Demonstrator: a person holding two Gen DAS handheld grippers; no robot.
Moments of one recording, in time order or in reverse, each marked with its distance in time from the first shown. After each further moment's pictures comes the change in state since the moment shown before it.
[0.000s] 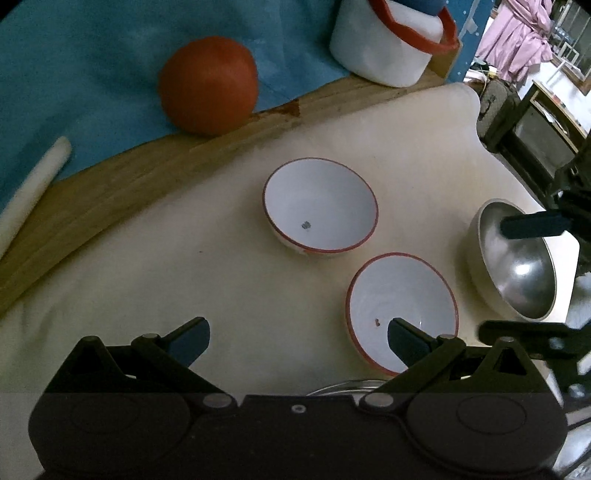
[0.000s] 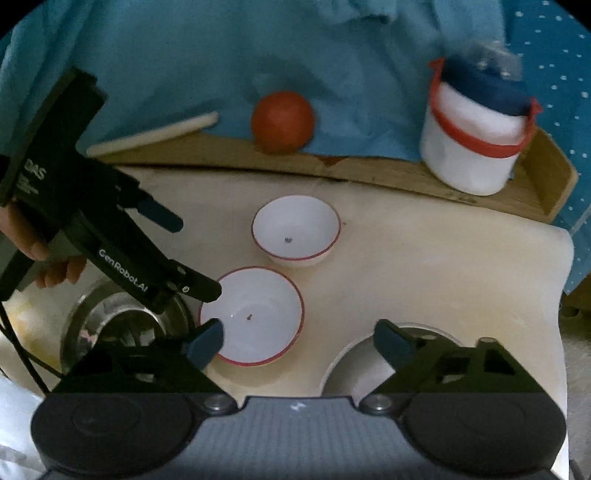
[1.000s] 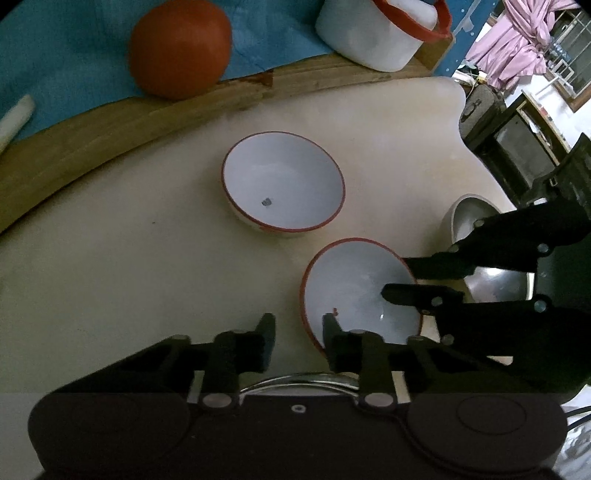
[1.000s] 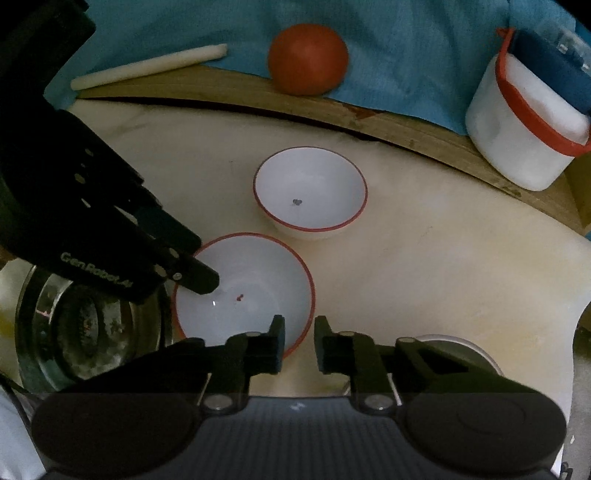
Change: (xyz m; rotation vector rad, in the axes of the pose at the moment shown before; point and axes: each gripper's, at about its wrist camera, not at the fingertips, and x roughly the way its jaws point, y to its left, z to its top) left arm 0.014 -0.008 -0.003 -0.079 0.050 -0.127; right arm 0.055 0.017 0.009 -0.101 0.144 -0.042
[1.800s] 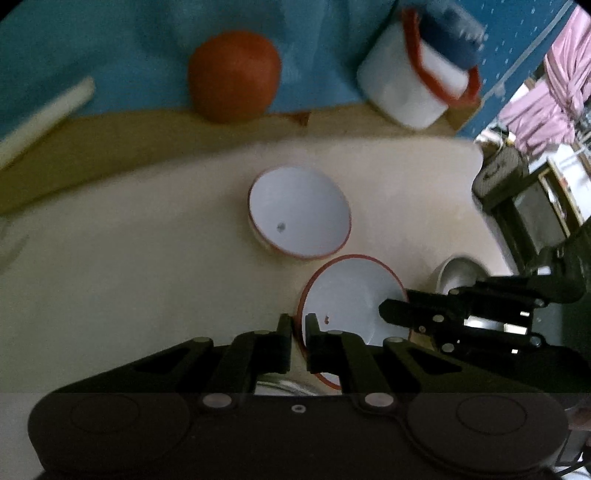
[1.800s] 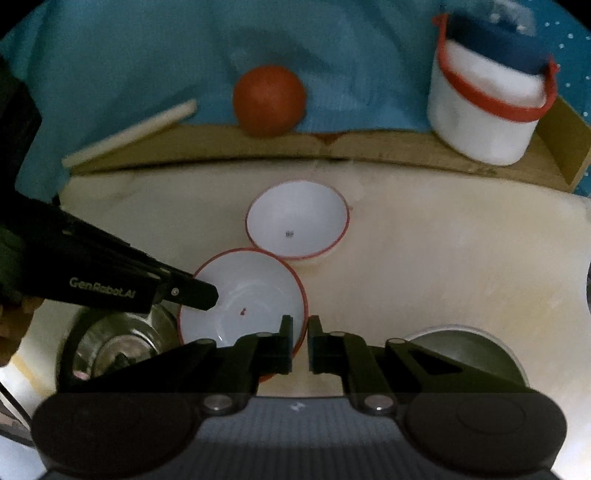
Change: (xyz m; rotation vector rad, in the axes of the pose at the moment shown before) left arm -0.033 -0.005 -0.001 -0.203 -0.110 0.018; right arm -0.025 -0.021 0.002 0.222 -0.102 0.076
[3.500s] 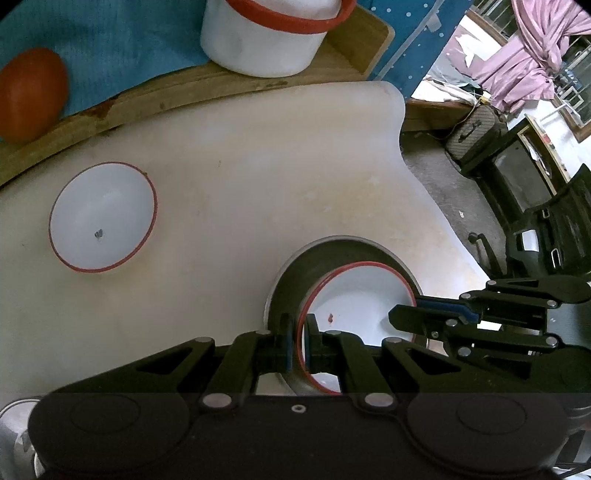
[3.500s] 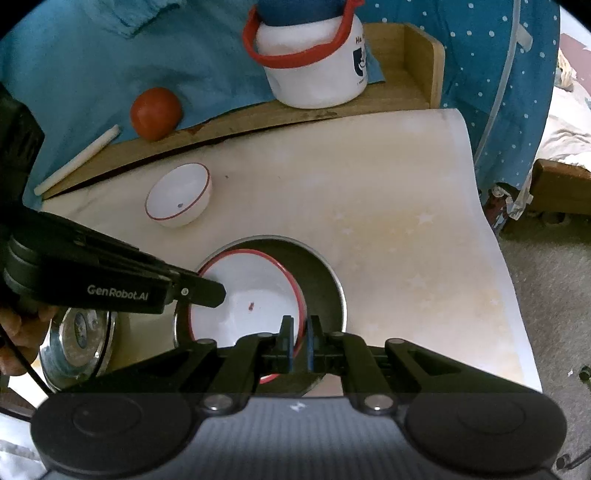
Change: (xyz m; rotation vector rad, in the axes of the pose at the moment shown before) left arm 0.069 -0.134 0.006 0.112 0.103 -0.034; right arm -0.058 -0.127 -0.063 0.163 0.037 -0.015
